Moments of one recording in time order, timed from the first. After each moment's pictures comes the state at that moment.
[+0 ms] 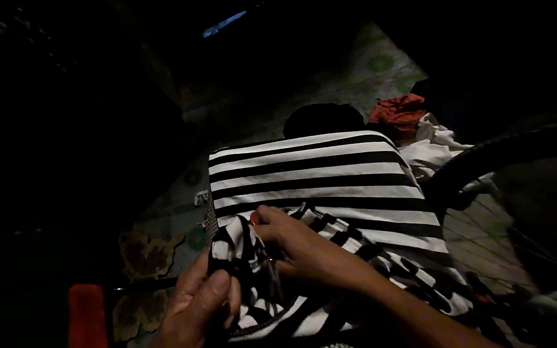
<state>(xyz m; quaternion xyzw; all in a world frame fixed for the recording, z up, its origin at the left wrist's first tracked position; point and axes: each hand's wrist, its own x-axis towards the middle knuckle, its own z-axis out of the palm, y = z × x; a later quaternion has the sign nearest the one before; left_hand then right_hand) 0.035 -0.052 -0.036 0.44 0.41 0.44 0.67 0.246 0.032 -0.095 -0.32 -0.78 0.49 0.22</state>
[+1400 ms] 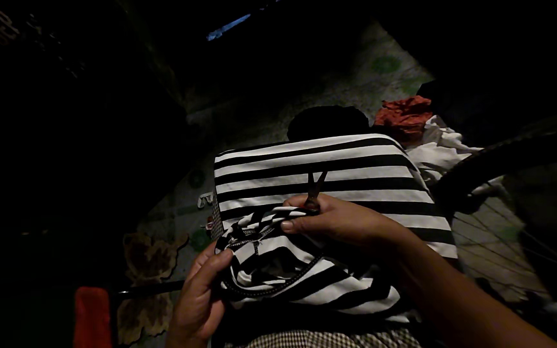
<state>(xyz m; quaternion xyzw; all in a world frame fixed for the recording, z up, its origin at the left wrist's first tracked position) 0.031 -0.042 -0.080 0.20 0.42 0.53 0.71 0.285 0.065 -0.092 -0.34 -0.46 0.79 0.20</state>
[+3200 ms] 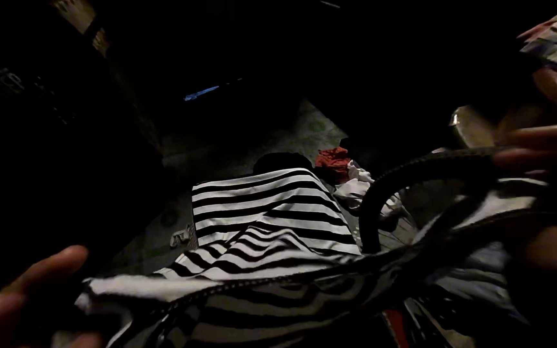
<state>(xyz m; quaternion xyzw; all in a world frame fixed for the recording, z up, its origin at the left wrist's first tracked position) -0.036 -0.060 0.048 0.68 0.40 0.55 0.26 0.395 -0.041 0.044 -0.54 -0.64 -0.02 0.54</state>
